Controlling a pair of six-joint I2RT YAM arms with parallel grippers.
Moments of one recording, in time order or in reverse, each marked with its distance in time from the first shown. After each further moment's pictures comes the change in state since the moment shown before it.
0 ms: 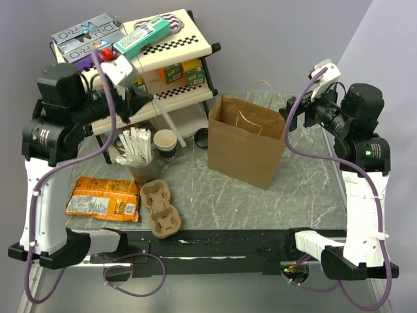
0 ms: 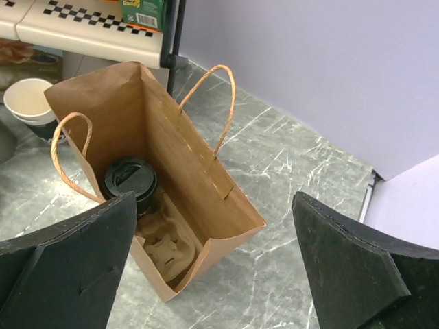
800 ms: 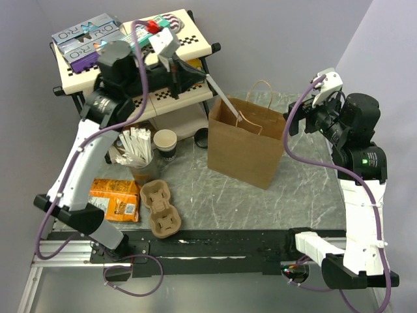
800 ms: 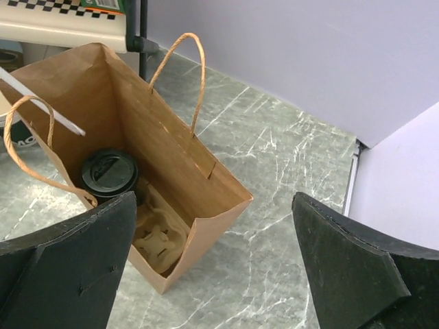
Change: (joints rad) left arm -0.223 0.269 0.077 0.513 0.084 -0.323; right arm 0.000 -0.075 -0.119 0.042 0.122 0.032
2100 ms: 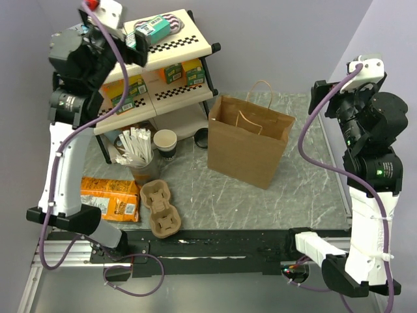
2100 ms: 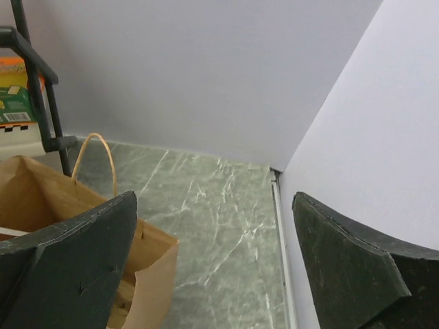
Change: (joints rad) left arm 0.213 -0.023 0.076 0.023 -0.513 0.216; right arm 0.003 -0.007 0.148 0.104 0.321 0.079
